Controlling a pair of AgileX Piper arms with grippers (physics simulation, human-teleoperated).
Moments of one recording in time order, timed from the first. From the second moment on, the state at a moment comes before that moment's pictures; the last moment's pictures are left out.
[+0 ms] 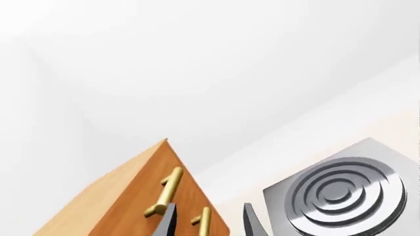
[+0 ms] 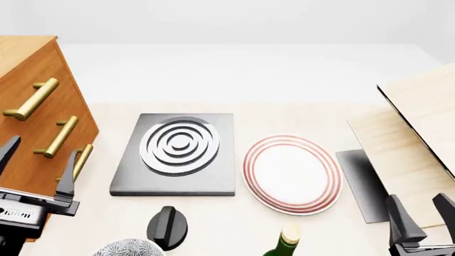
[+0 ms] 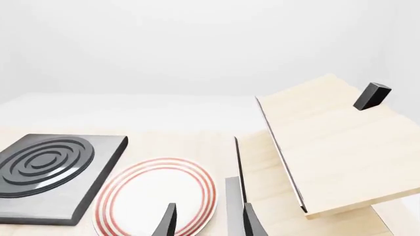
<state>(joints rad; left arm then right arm) -0.08 0.62 -0.06 -0.75 0.60 0.03 0.03 0.00 0.00 -0.01</state>
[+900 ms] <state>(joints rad) -0.16 1.01 0.00 -1.17 0.88 0.03 0.03 0.00 0.00 -0.01</state>
